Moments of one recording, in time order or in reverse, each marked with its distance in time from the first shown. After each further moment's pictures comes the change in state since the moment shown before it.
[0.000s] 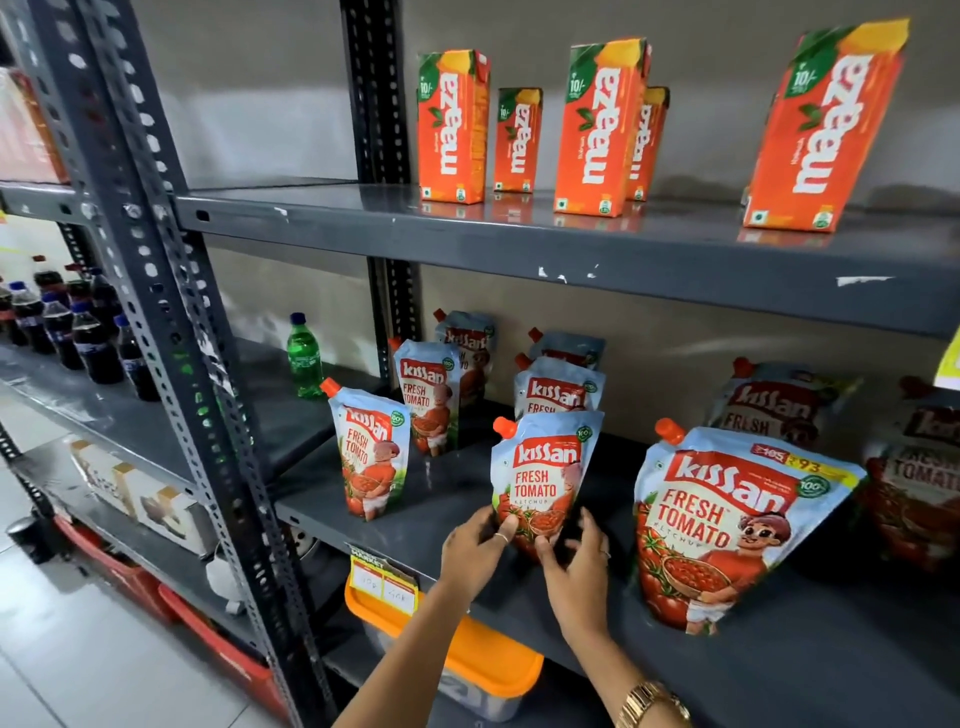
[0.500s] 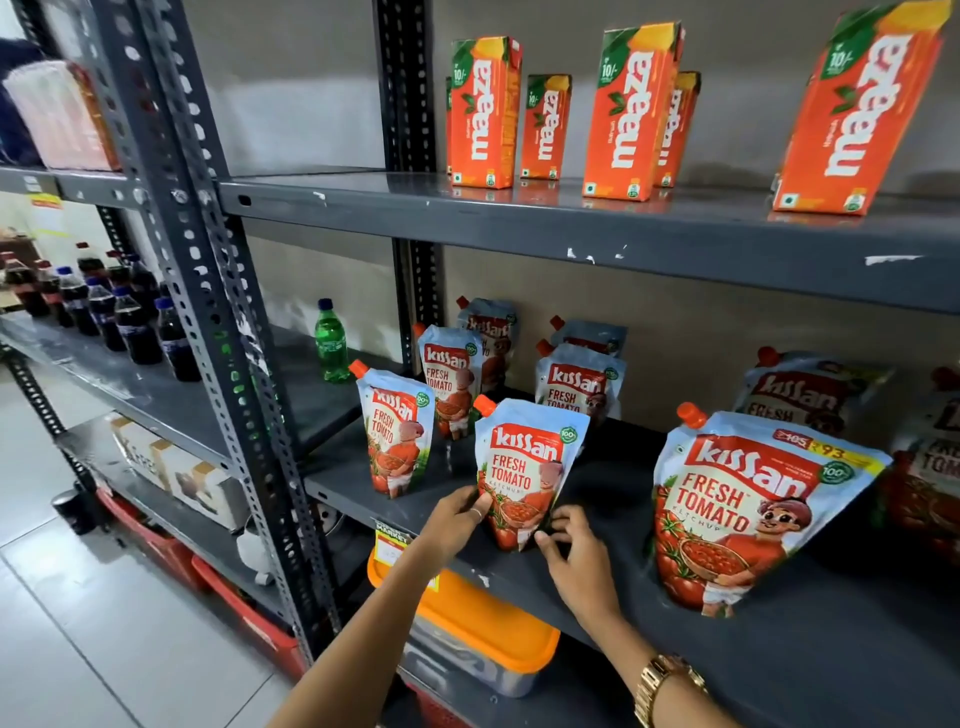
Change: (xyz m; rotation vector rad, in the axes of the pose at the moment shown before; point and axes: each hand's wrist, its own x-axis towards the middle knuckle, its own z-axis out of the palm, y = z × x) left_hand -0.010 0.010 -0.049 -0.112 -0.116 -0.091; right_hand -0.008 -0.003 0.000 -0.114 -0.226 -0.156
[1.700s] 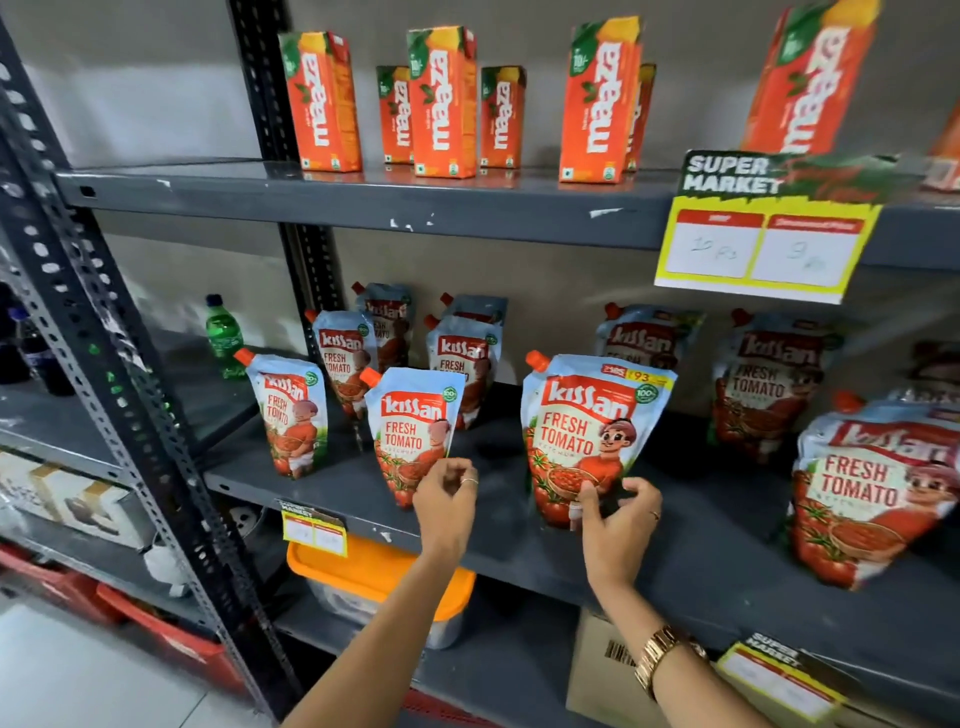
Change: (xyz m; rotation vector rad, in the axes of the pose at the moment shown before) left_hand -0.056 0.028 0.122 -0.118 0.397 0.263; right_hand -0.057 0.032 -0.125 0.059 0.710 0.145
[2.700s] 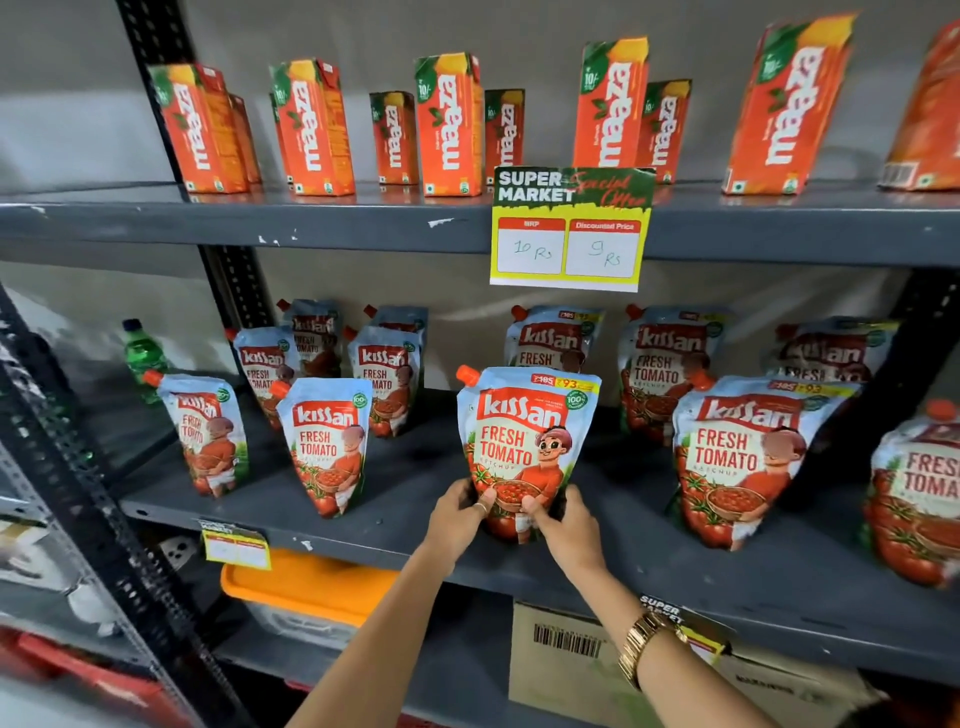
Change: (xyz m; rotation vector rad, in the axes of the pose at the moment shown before) left_hand -0.041 -0.004 0.082 0.051 -0.493 -0.236; right_hand 0.029 0.025 -0.065 -0.064 -0.487 0.212
